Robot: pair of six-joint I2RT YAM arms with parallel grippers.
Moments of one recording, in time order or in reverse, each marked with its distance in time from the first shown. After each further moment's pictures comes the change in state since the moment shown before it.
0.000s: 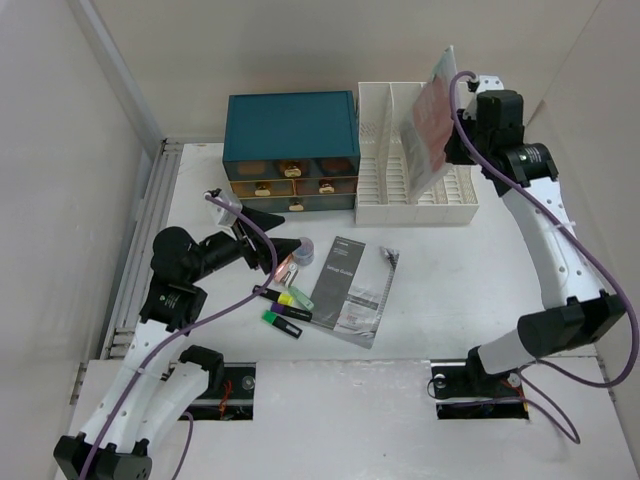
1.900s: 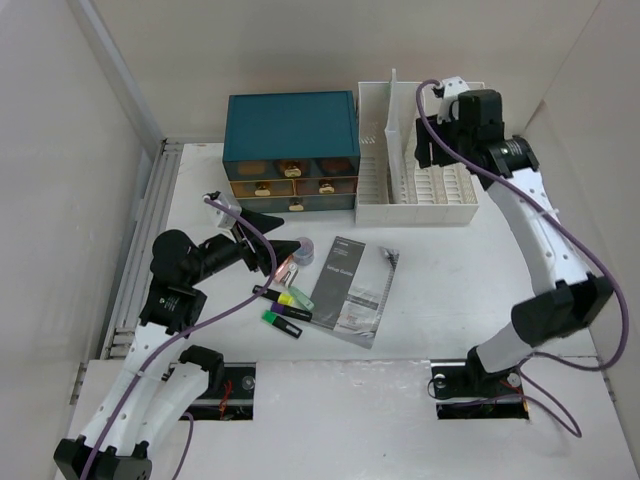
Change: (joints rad) left arm 0.000 -0.022 -0.017 -0.002 -0.008 0.000; right arm 0.048 0.145 0.078 -0.023 -0.060 -0.191
